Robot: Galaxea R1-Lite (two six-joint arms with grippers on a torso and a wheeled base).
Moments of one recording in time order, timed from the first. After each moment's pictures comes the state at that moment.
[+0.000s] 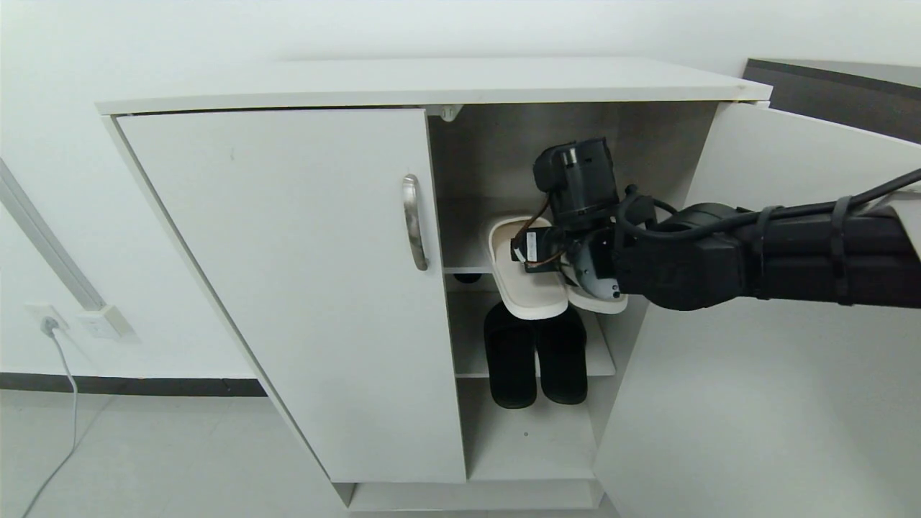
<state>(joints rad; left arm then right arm) 0.00 0.00 0.00 0.00 0.01 -0.08 0.76 2.07 -1.74 0.04 -0.65 0.22</state>
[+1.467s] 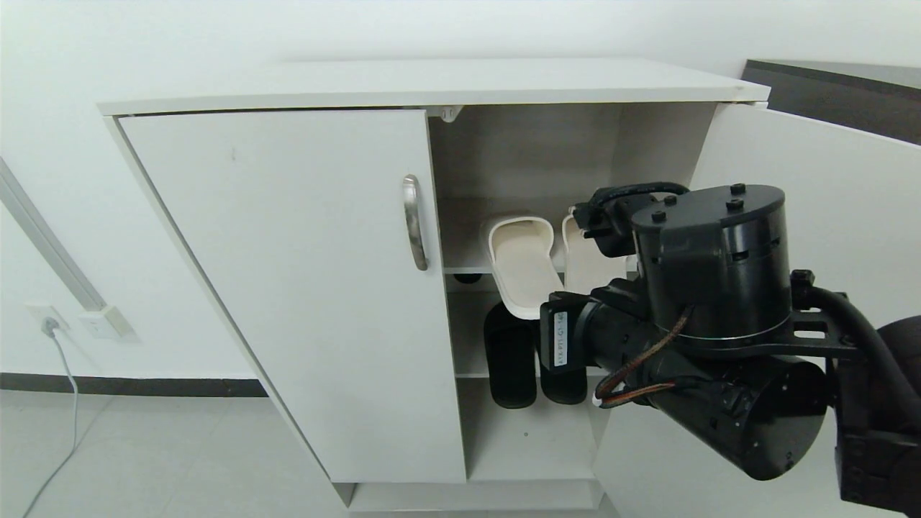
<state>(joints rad) 0.00 0.00 0.00 0.00 0.01 -0.08 1.00 1.67 -1.11 -0.25 -0.62 0.26</state>
